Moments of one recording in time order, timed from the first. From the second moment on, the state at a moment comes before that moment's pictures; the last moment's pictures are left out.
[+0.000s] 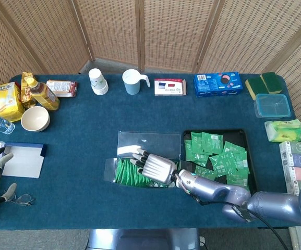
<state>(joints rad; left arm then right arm) -0.01 -0.95 0.01 -1.84 1.61 1.57 0.04 1.08 -1.35 0.06 -1.64 -1.53 0.65 -0.47</state>
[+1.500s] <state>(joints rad) -0.01 -0.94 0.01 -1.85 1.62 1.58 0.05 1.04 -1.45 0.03 -1.55 -1.59 0.77 -0.41</state>
